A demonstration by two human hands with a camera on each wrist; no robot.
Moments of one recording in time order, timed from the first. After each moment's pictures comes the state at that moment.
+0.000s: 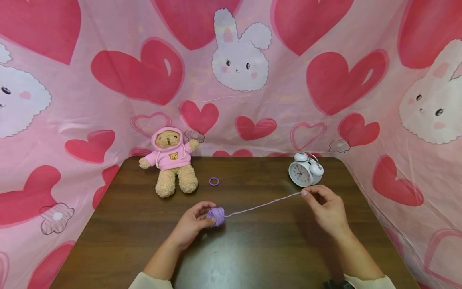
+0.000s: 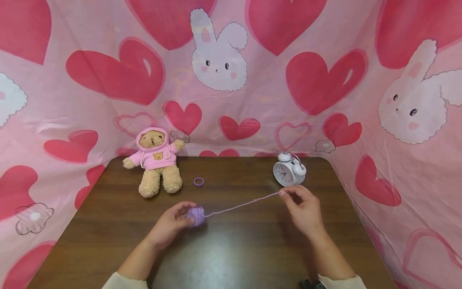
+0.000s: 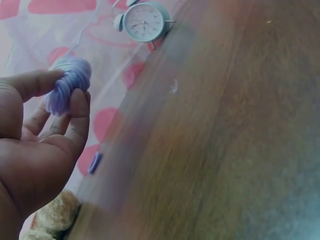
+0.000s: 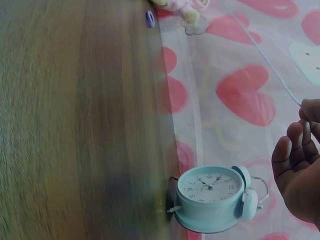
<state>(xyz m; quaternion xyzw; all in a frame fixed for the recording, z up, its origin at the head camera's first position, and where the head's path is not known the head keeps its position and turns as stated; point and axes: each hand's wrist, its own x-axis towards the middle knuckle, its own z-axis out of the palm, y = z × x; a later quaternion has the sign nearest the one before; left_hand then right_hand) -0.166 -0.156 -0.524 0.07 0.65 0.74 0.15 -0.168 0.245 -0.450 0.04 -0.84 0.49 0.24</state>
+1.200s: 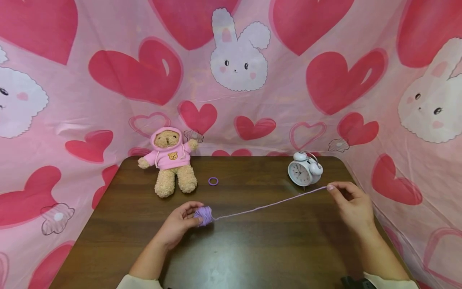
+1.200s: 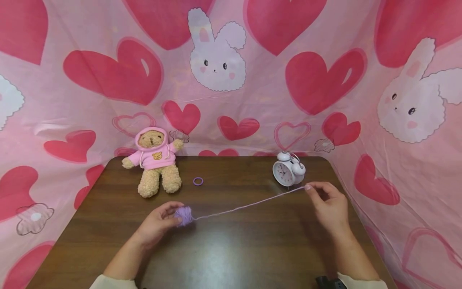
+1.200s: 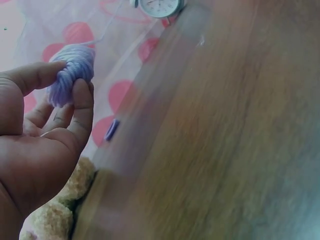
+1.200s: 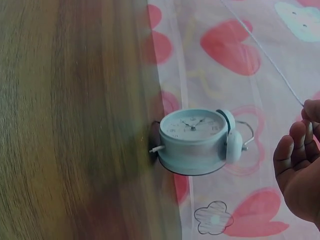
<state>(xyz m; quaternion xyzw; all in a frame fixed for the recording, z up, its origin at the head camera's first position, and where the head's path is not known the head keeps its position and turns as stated) -0.164 -0.192 -0.519 0.07 0.67 0.73 0.15 -0.169 0.301 -0.440 -0.06 -0.82 0.52 0.26</state>
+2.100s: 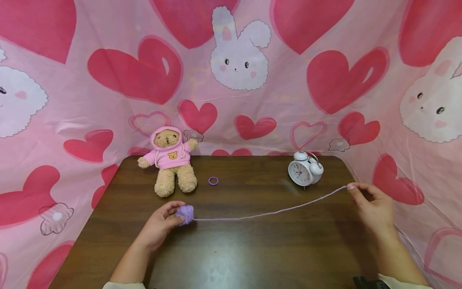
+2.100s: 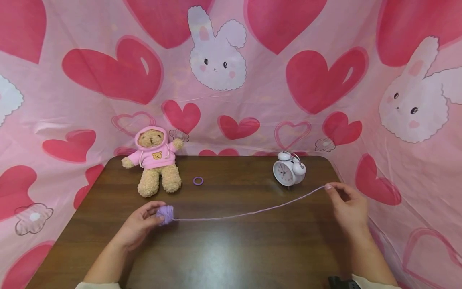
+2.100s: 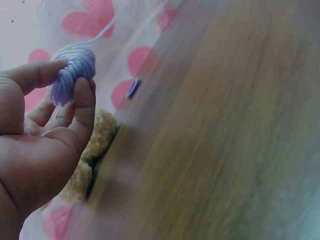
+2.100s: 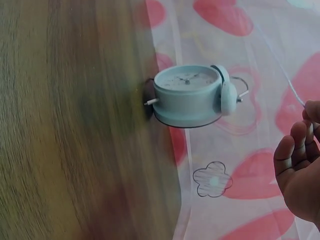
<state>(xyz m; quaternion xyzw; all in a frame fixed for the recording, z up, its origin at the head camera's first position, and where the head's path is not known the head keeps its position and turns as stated) -0.160 -0.239 -0.521 0.02 0.67 0.73 0.13 -0.168 0.342 -0.437 -0.13 -0.78 0.55 0.27</state>
